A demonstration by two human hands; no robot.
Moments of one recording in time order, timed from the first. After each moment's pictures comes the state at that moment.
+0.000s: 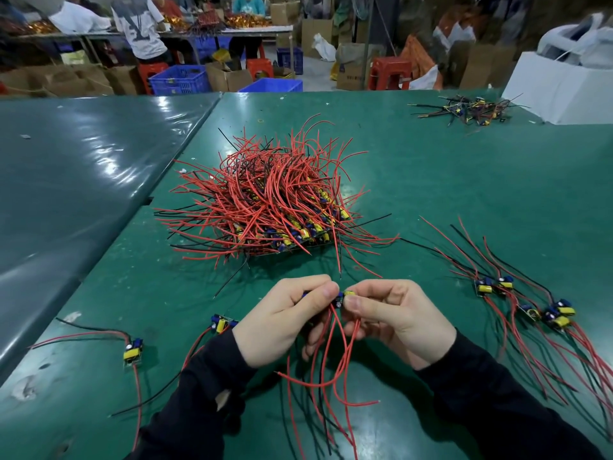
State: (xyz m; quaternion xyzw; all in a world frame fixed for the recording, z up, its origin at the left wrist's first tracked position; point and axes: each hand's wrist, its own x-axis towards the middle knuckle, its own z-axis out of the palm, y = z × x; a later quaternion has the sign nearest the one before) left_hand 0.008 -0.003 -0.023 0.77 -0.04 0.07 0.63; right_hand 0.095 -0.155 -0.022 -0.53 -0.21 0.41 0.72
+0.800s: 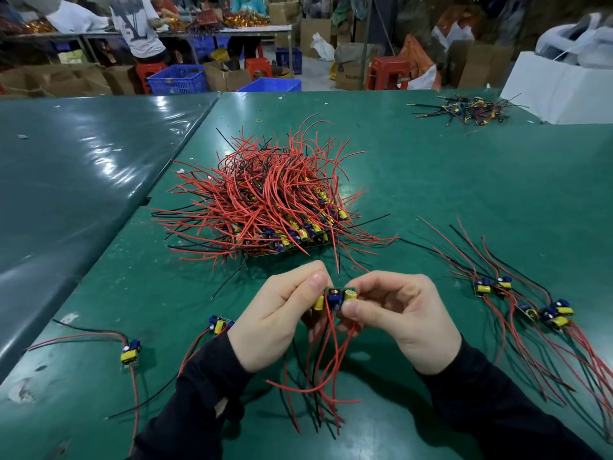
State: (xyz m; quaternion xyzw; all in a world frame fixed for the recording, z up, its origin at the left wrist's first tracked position) left_hand 0.008 -0.003 -0.021 0.78 -0.06 0.19 0.60; right_hand 0.089 -0.157 -0.016 -0.53 -0.34 0.25 0.74
